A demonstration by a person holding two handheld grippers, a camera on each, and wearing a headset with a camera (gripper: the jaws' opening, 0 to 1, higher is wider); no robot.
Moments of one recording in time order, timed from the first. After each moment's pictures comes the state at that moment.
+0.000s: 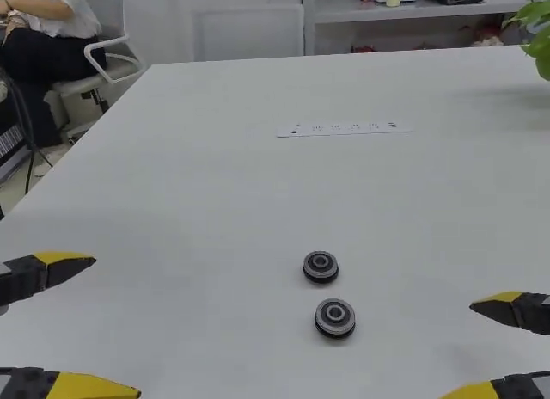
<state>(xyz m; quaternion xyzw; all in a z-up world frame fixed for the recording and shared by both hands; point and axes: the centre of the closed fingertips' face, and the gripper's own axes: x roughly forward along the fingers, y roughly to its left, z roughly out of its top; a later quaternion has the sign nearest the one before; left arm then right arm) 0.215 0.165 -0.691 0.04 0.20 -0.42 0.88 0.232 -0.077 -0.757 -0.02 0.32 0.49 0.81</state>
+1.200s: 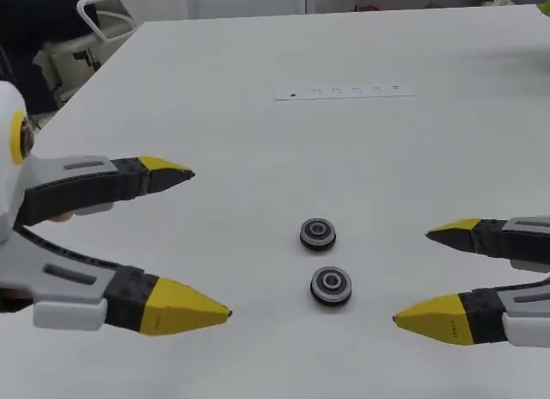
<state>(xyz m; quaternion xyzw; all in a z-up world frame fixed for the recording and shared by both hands) 0.253 0.082 -0.675 0.09 0.16 -0.54 0.82 0.264 -0.049 -0.736 -0.04 0.24 0.54 0.80</state>
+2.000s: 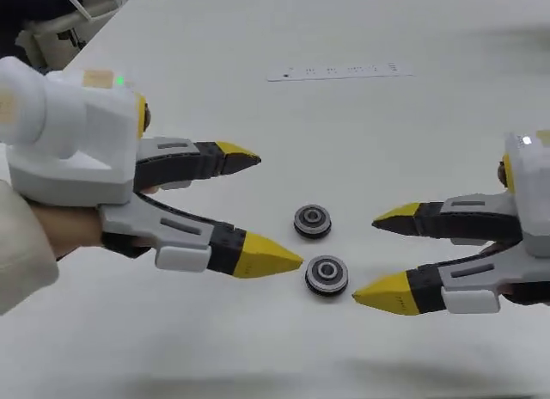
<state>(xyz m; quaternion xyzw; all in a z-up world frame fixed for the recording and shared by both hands) 0.300 0.030 -0.712 0.09 0.17 -0.57 0.80 0.278 -0.016 -0.762 -0.08 0.23 0.60 0.76</state>
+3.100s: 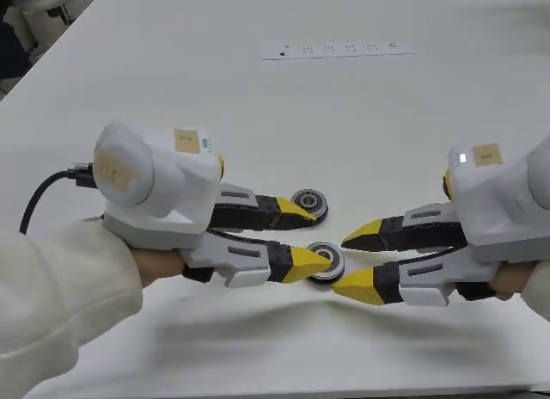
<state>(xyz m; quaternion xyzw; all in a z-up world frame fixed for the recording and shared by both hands) 0.290 -0.006 -0.776 0.12 0.19 -0.59 0.78 0.282 -0.005 -0.802 -0.12 0.25 0.61 0.74</state>
